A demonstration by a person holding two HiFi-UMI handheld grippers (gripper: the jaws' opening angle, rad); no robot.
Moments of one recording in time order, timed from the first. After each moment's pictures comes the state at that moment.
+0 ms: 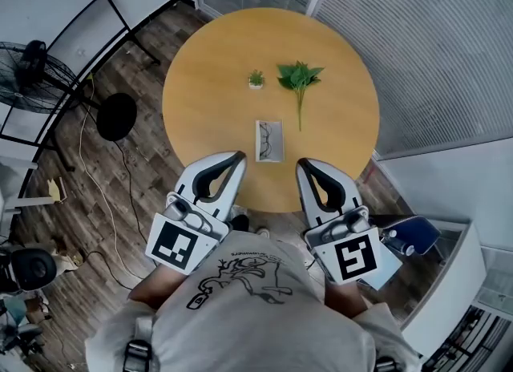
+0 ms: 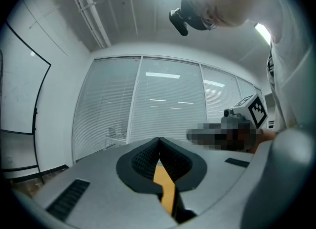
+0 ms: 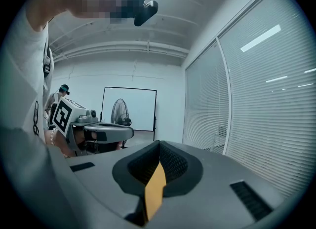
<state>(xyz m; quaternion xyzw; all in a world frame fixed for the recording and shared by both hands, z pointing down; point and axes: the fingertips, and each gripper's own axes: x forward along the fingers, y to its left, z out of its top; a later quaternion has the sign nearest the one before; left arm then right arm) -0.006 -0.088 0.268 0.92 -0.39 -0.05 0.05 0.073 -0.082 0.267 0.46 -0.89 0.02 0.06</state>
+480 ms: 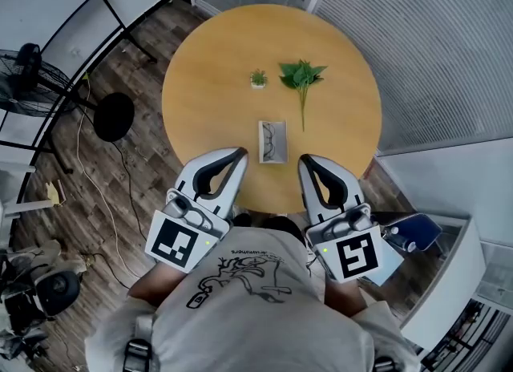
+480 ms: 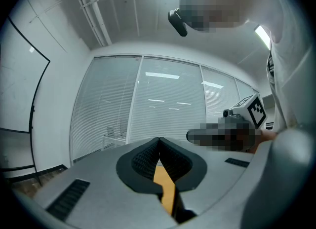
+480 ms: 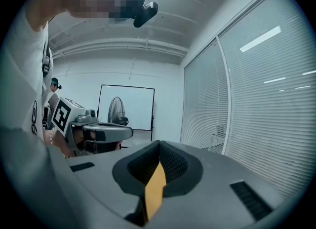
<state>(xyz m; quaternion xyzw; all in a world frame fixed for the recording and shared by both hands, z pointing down) -0.026 -0.118 0.277 0.92 -0.38 -0.05 0.06 0.053 -0.111 0.275 0.48 -0.88 0.03 0.06</state>
